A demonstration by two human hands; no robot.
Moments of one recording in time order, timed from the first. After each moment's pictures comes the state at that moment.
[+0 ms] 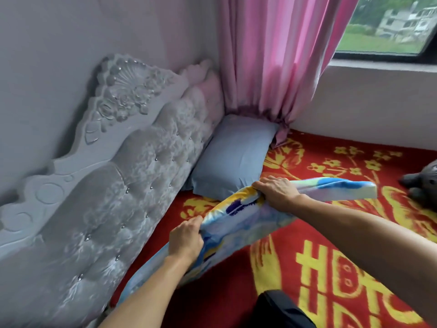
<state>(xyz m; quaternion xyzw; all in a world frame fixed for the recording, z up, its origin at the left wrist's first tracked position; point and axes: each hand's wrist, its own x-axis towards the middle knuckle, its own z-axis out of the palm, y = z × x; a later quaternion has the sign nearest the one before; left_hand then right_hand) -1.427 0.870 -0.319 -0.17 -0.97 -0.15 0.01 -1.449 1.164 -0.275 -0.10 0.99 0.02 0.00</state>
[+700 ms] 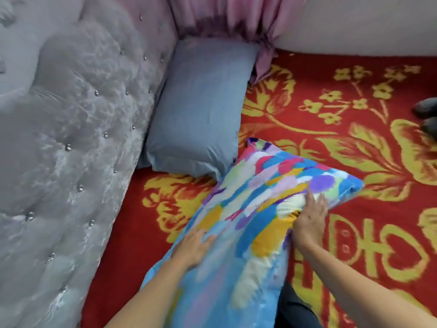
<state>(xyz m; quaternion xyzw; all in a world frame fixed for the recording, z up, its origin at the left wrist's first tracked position) -1.527 0.984 -0.484 -0.13 -0.88 -0.15 -0.43 -1.418 1.257 -0.505 0.49 0.82 -0.30 -0.03</state>
